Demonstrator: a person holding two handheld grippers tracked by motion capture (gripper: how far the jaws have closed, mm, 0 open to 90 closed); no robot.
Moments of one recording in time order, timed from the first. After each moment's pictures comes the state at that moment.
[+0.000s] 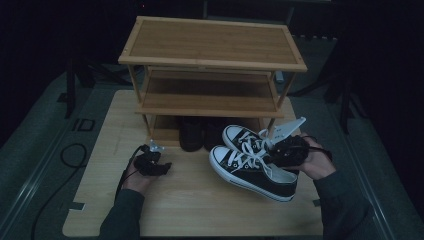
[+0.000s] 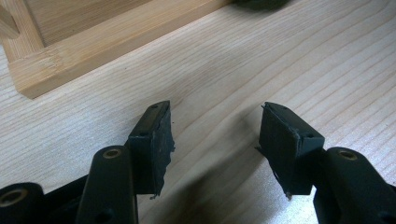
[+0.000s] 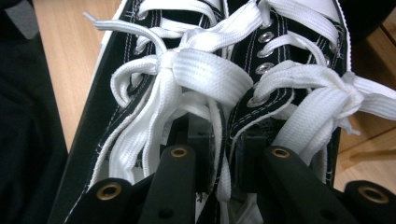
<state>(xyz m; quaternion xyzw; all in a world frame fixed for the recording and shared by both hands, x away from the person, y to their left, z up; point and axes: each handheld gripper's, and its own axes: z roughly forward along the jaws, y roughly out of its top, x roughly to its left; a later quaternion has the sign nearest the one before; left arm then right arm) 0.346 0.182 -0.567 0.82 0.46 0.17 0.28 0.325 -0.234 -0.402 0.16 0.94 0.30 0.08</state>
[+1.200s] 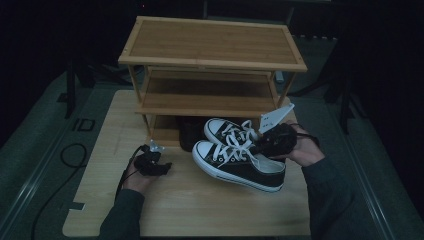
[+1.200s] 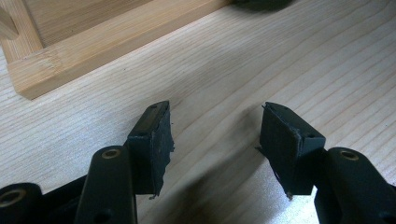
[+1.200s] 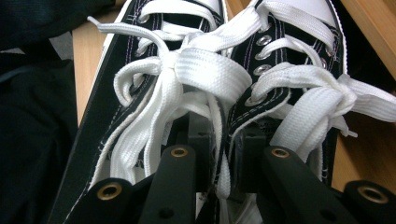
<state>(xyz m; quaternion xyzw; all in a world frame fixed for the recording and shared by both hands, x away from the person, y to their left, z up) 0.346 0.182 -0.567 0.82 0.46 0.17 0.29 0.341 -0.200 -0.377 0.10 0.94 0.33 0.06</state>
